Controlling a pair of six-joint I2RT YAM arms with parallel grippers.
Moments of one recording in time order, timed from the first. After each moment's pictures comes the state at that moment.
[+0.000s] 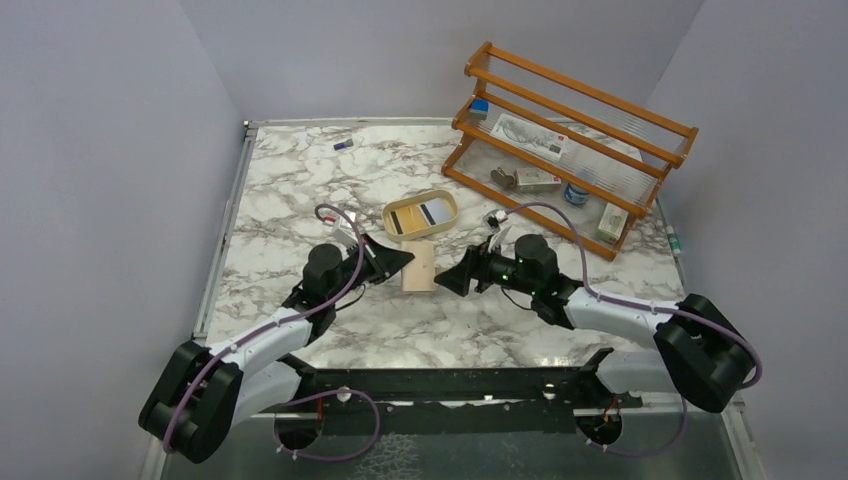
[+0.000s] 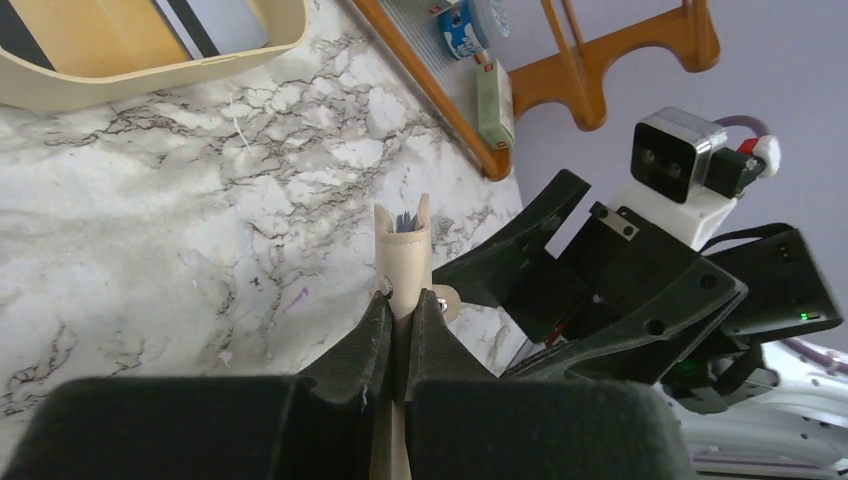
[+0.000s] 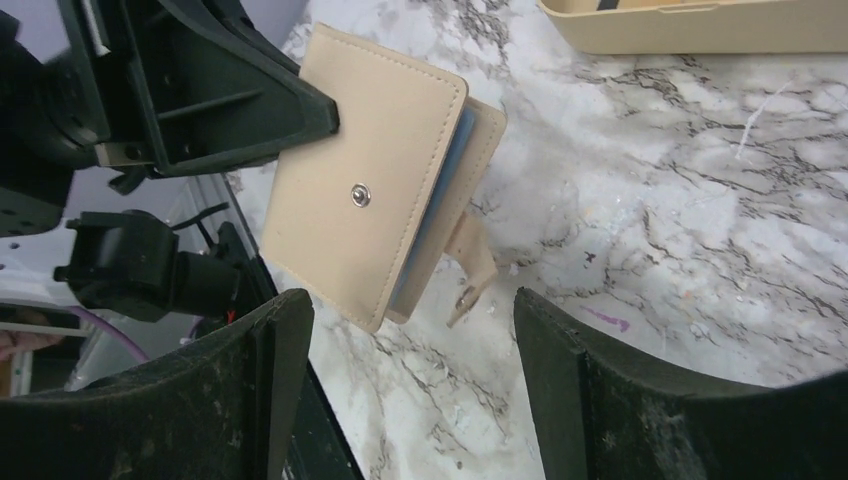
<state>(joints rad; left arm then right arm) -0.50 1.05 0.30 0.58 0.30 -0.98 0.72 1.26 0.46 0.51 -0.34 0.56</state>
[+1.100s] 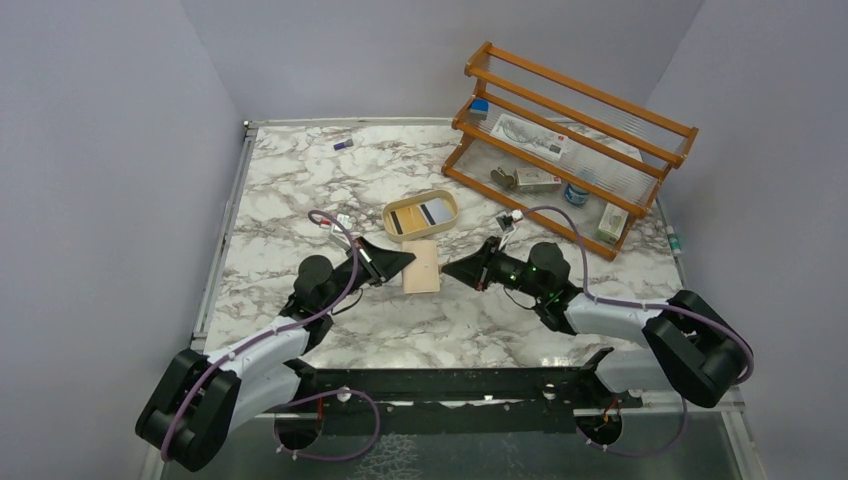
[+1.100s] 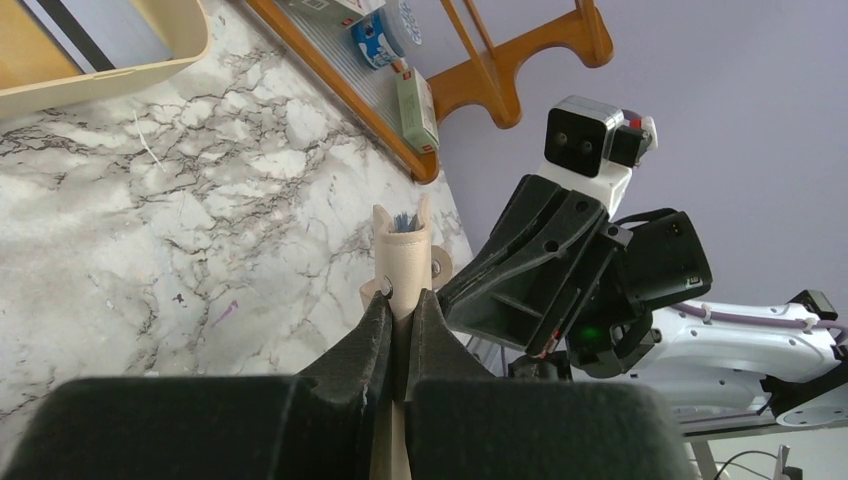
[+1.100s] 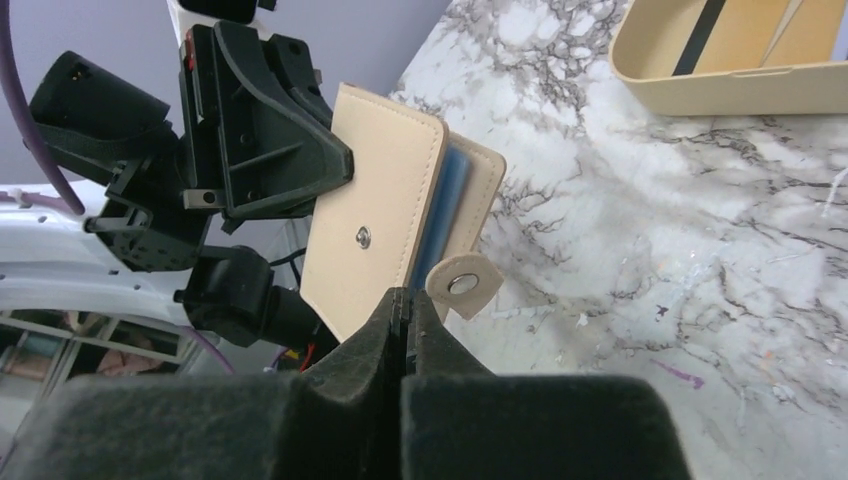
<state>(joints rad) -0.50 1.01 0.21 0.81 0.36 -1.08 0.69 1.32 0.36 0.92 -0.43 0.76</state>
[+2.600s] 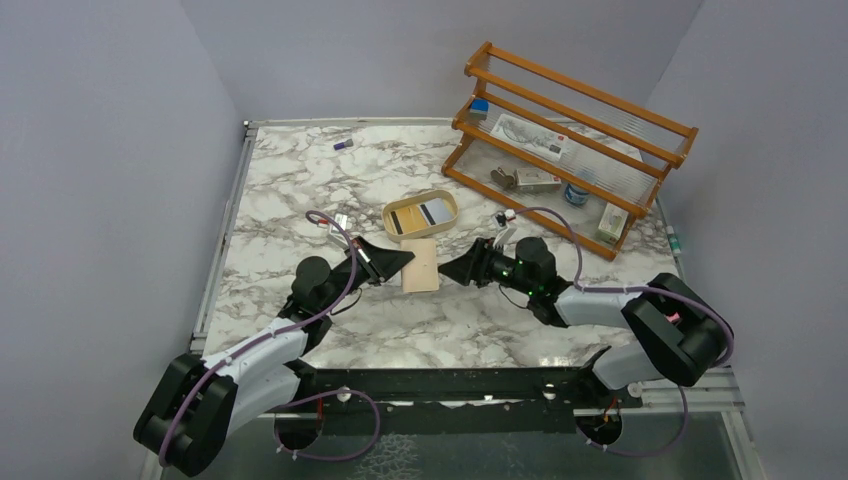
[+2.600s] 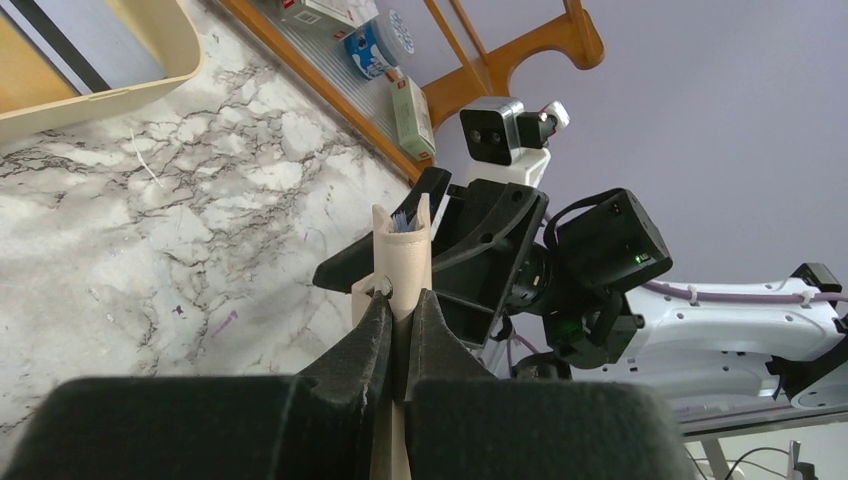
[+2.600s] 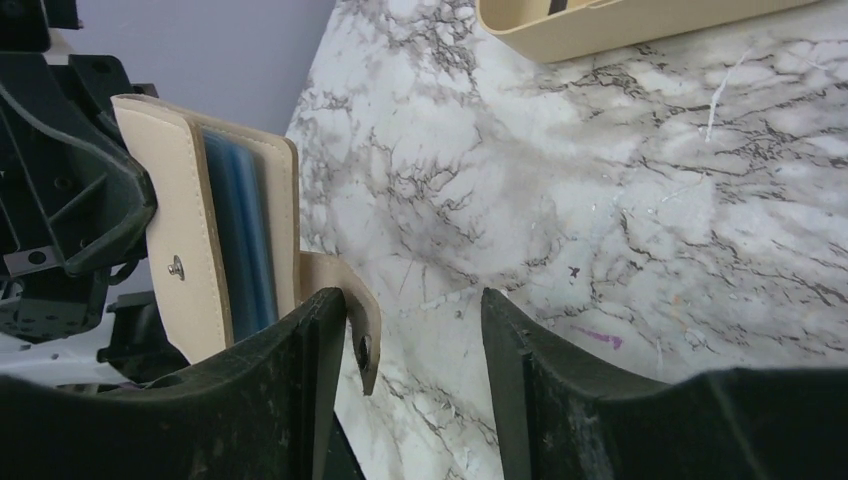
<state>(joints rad) -0.50 0.98 0.21 0.80 0.35 -1.06 0.67 1.42 0.40 0.78 -0.32 0.78</state>
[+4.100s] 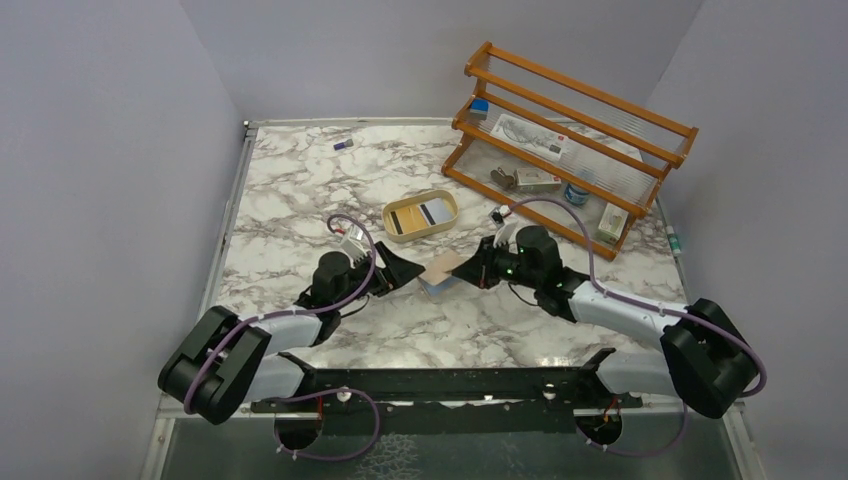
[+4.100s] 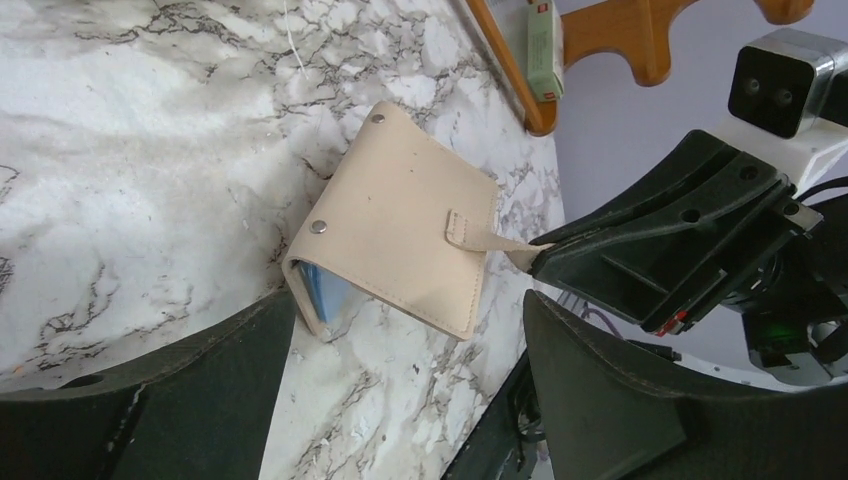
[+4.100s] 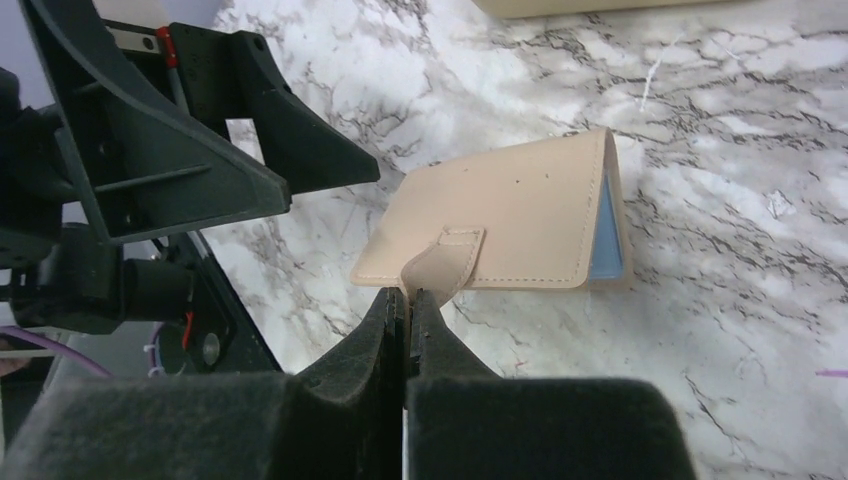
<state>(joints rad) -0.50 1.25 0.20 0.79 0.35 -1.01 0.66 1.25 0.50 0.38 -0.35 0.55</state>
